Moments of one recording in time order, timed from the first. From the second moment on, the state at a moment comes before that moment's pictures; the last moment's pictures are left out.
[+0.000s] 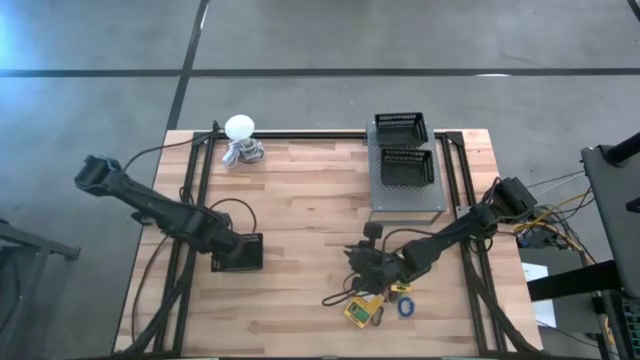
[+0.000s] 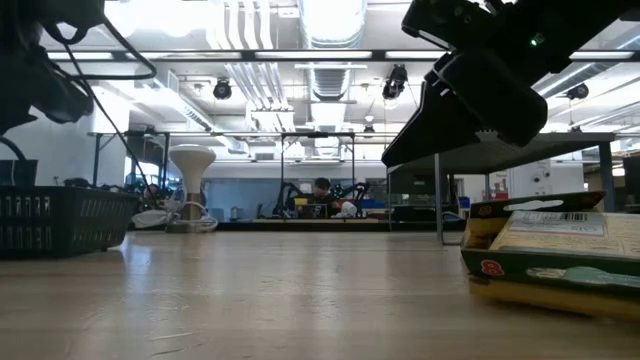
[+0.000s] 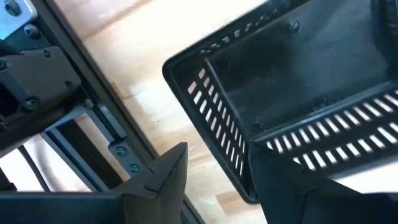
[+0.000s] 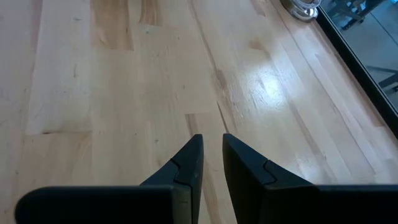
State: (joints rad) left arm -0.39 1.15 0.70 -1.21 0.13 -1.52; right arm 0.48 1.74 0.94 -0.11 0.76 0.31
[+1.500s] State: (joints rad) left arm -0.26 1.34 0.69 -0.57 -0.27 -1.15; right arm 0.38 1.71 0.95 0.25 0.46 0.26
